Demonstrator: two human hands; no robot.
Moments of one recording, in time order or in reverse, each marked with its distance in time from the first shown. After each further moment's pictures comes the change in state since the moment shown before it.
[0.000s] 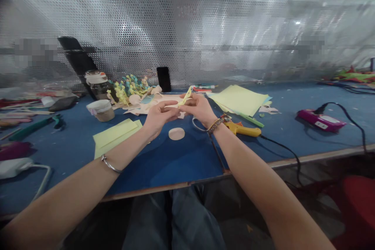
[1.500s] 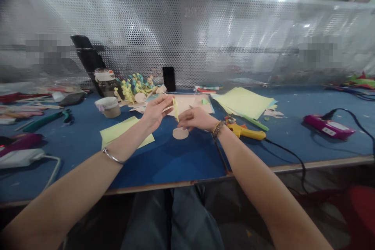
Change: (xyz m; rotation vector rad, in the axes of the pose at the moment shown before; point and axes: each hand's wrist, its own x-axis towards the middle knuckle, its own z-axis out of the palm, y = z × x) left_hand 0.009 0.014 -0.015 -0.042 0.134 0.005; right_hand -0.008 0.005 0.001 -0.169 -0.445 0.229
